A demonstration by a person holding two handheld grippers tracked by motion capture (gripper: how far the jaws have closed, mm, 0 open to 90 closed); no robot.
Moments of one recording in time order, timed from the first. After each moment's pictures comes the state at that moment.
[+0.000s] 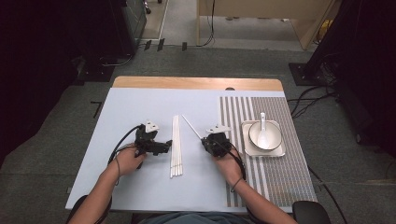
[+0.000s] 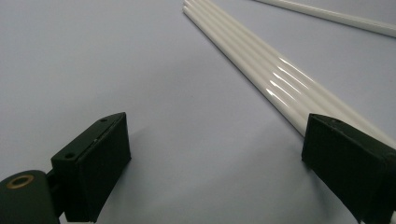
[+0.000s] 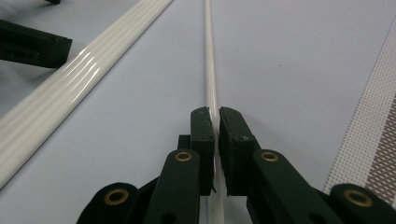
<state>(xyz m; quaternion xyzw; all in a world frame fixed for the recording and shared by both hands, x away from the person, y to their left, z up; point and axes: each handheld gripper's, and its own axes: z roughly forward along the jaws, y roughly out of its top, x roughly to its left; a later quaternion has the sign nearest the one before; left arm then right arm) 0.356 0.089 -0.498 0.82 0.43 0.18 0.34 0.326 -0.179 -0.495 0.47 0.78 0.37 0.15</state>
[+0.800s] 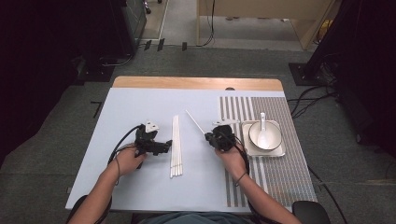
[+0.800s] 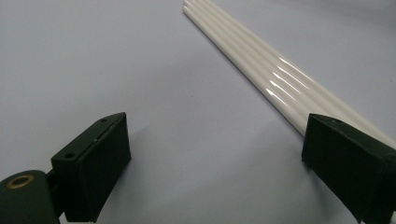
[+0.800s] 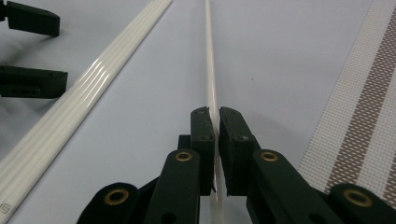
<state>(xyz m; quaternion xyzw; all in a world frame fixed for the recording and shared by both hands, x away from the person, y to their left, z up) 0.356 0.089 -0.498 0.82 0.43 0.17 0.34 0.340 -0.197 -0.480 0.51 0.76 0.38 0.11</state>
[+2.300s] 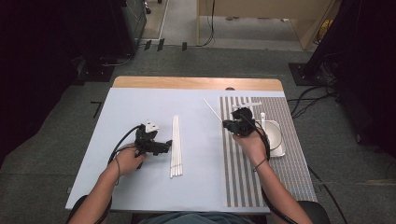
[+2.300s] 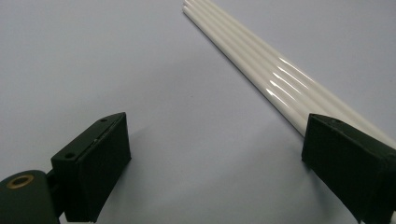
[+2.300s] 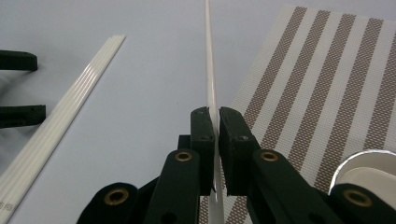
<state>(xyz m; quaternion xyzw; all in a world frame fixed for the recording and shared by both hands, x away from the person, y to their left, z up) 0.356 0.088 -0.498 0.82 0.43 0.17 0.35 0.362 -0.253 -0.428 0.54 0.75 0.36 0.11</state>
